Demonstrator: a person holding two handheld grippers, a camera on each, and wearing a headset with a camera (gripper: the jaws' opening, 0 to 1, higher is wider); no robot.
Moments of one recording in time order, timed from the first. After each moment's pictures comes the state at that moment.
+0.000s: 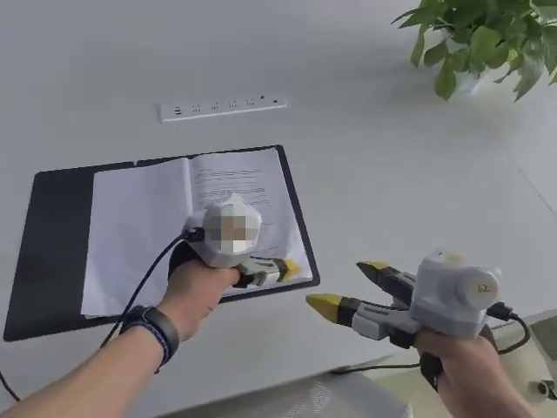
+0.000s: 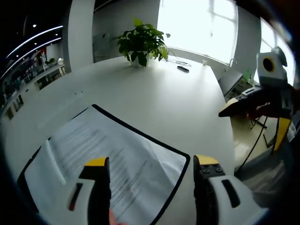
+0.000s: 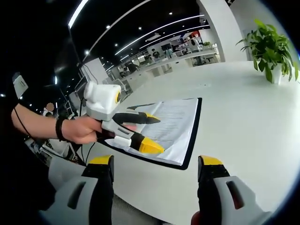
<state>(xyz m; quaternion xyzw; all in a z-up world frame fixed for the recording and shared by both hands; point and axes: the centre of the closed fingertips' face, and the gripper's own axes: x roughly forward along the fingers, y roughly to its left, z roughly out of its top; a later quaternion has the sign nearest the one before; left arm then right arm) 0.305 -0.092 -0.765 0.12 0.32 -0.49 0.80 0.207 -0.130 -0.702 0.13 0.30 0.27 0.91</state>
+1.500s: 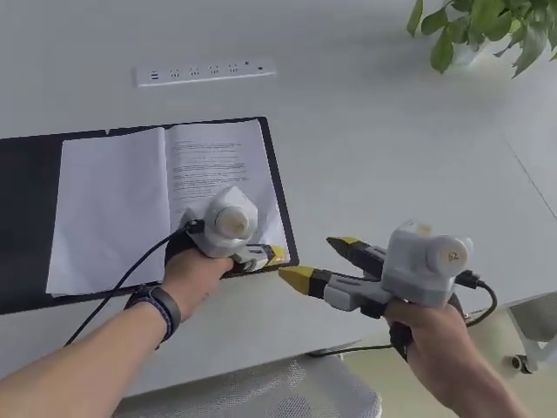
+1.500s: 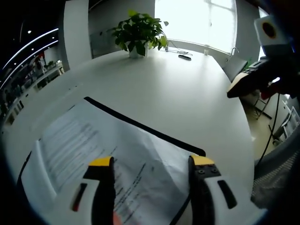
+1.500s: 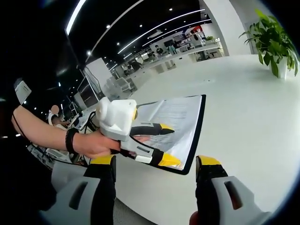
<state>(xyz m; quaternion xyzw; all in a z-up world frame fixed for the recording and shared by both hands) 0.312 -0.105 -0.809 0.17 0.32 -0.48 0.80 0.226 -0.128 -0.709 0.15 0.31 0.29 0.89</state>
